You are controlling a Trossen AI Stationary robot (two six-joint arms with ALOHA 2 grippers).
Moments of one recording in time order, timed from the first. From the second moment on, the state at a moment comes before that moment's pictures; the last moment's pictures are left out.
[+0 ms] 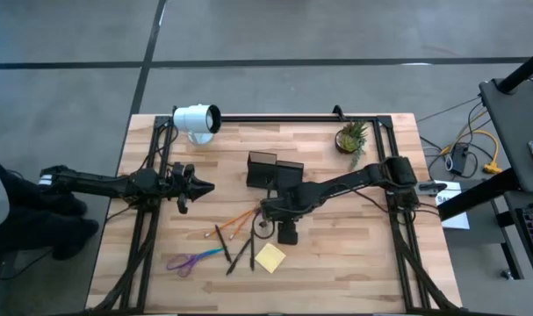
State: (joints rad) left arm -0.06 0.38 0.04 0.29 -0.13 -0.54; right arm 0.17 2.03 1.54 -0.84 -0.03 0.28
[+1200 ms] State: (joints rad) left arm -0.06 0.40 0.04 0.29 -0.13 -0.54; right arm 0.16 2.06 1.47 -0.74 -0.14 0.28
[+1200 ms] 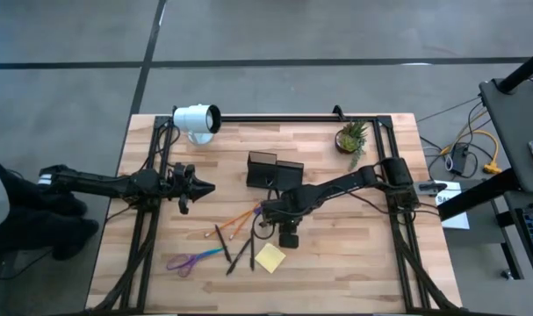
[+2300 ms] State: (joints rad) left arm -0.06 0.40 0.04 0.29 -0.13 -0.54; right arm -0.09 2.11 1.58 -0.52 0.12 0.52
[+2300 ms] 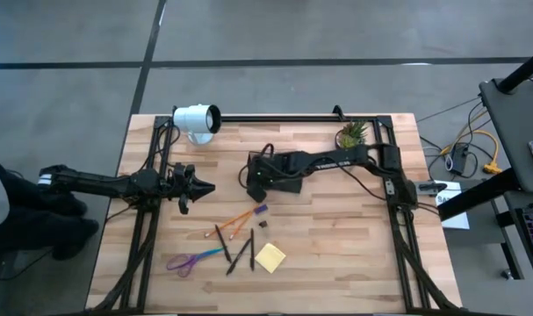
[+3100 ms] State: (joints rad) left arm -0.06 0.40 0.04 0.29 -0.13 -0.54; right arm 0.04 2.07 1.61 -0.66 -0.01 0.10
